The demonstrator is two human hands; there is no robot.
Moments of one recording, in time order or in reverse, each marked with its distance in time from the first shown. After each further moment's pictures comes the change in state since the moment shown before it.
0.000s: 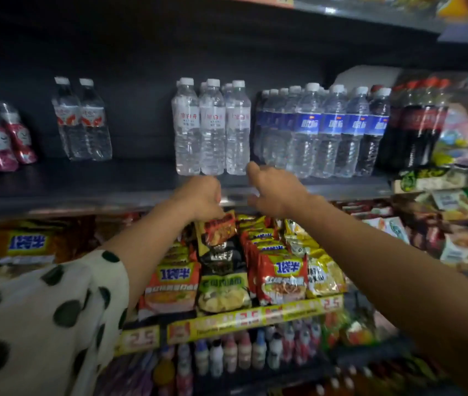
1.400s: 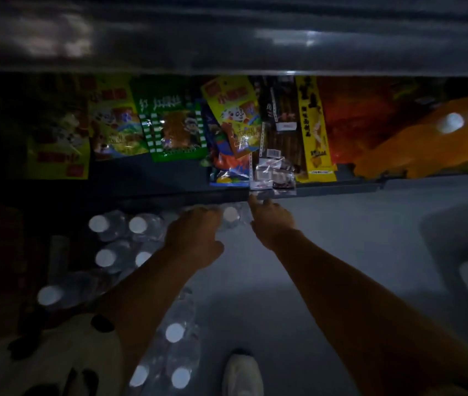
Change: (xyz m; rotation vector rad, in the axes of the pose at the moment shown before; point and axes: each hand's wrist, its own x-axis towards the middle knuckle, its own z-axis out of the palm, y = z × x) left_hand -0.269 -0.164 0.893 -0.207 -0.838 -0.379; right_hand -0.458 -0.067 0.905 0.152 -1.079 0.164
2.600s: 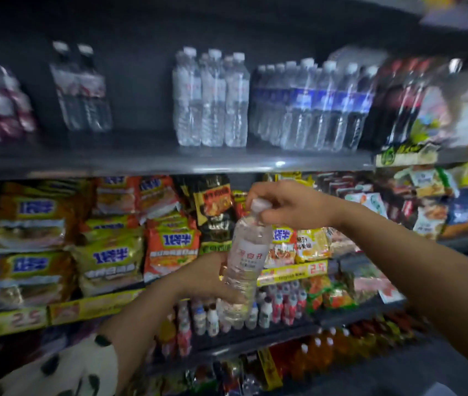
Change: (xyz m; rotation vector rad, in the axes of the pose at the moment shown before) left_hand -0.549 0.199 -0.545 -0.262 0.104 0.741; right_hand -0.656 -0.078 -0.730 0.258 0.700 -0.649
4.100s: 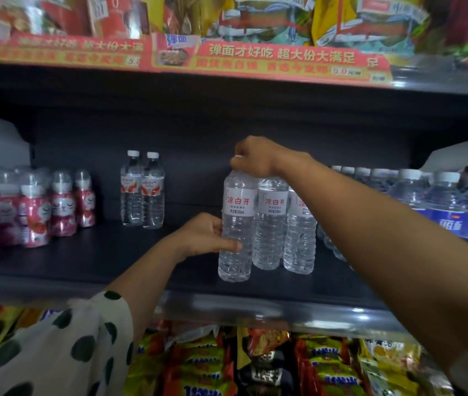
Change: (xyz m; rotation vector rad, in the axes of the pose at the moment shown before) left_hand 0.121 0.054 -0.289 -0.015 0.627 -0.068; right_hand 0.342 0.008 -0.168 -0.415 0.295 -0.057
